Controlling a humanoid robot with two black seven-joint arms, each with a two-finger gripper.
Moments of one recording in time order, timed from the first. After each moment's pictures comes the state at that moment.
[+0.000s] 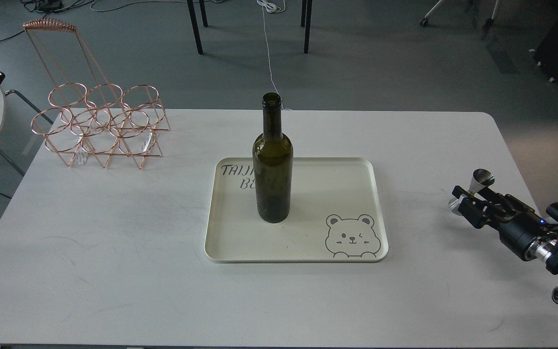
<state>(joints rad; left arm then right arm) -0.73 0.75 -0.83 -0.62 -0.37 -0.49 -0.17 0.49 -0.75 0.19 0.91 -1.33 -0.49 0.49</state>
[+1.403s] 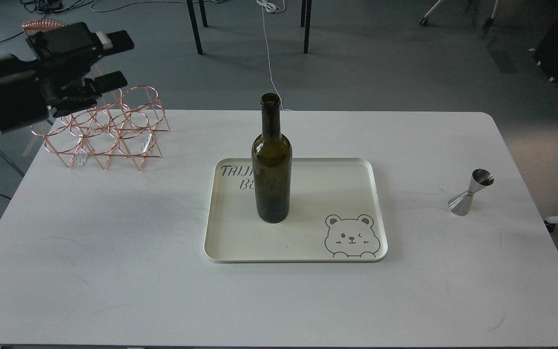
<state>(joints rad) -0.73 1.13 -0.78 -1.64 0.76 -0.45 -0.17 0.92 -0.72 0.53 0.54 -0.26 0.28 0.49</state>
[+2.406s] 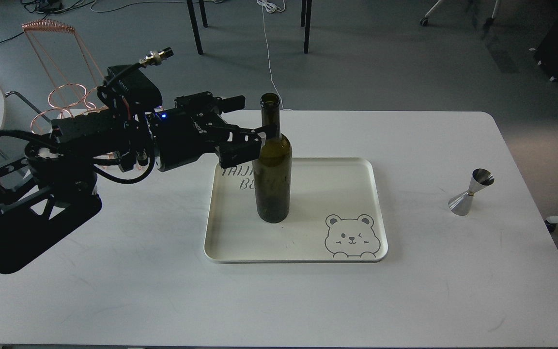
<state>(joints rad) -0.72 0.58 -0.76 -1.64 1.96 -0.30 -0.17 0.92 -0.64 0.60 0.19 0.07 0.49 0.47</state>
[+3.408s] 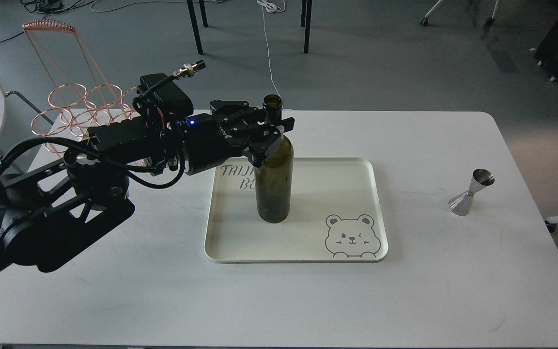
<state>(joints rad) -0.72 0.47 -0.74 -1.58 2.03 -0.27 -0.16 0.92 -0.64 0.60 0.18 0.07 0.49 0.47</state>
